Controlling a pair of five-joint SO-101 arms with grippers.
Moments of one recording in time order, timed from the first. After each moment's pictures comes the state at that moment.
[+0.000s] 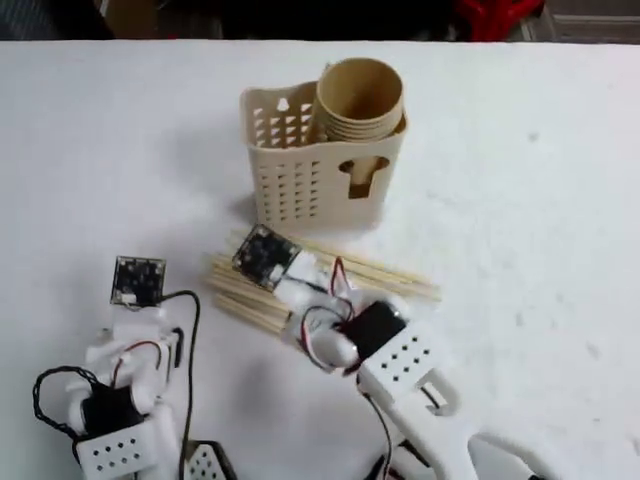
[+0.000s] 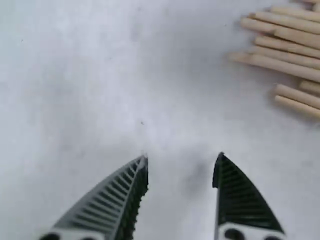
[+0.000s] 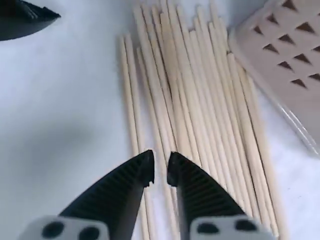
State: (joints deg) left arm -23.8 -102.8 97.2 72.7 -20.7; right arm -44.0 -41.3 54.6 56.5 20.7
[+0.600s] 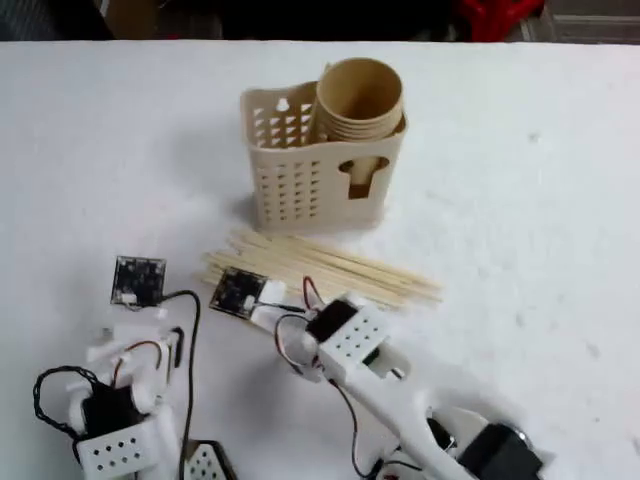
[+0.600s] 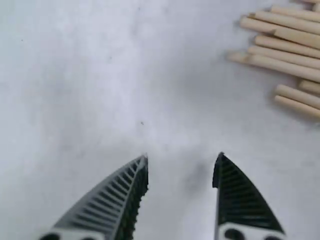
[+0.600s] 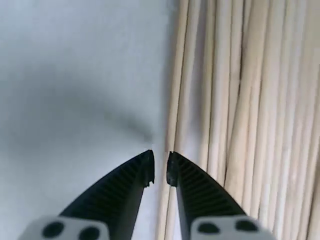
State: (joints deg) left arm -23.8 -102.8 97.2 72.7 -20.7; right arm -47.8 -21.3 55.9 50.7 27.8
